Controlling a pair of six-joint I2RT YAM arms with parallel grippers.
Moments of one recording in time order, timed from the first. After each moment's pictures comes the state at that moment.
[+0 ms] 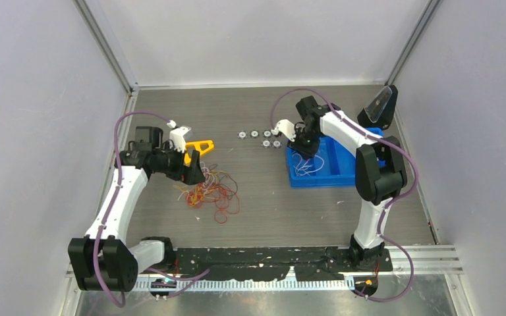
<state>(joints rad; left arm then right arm) -0.02 1.15 0.95 -0.83 0.58 0.24 0.36 1.90 1.49 -0.91 -0.19 -0.87</state>
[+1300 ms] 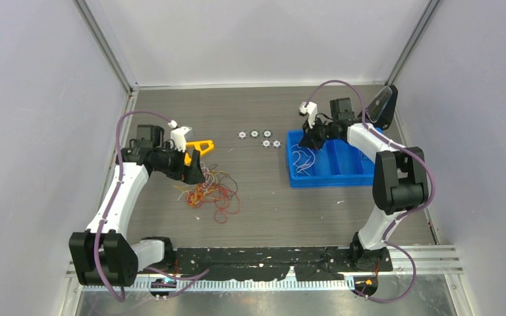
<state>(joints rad) -0.02 1.18 0.96 -0.86 0.58 0.24 0.14 1.74 1.18 -0.36 -0.72 -0.62</state>
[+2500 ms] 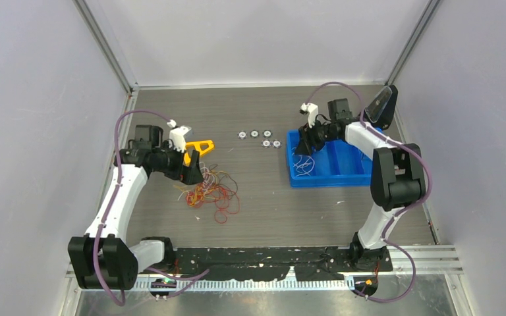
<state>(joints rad) -0.02 1.16 0.97 -0.86 0.55 0.27 0.14 1.82 1.22 -0.43 -0.72 -0.43</state>
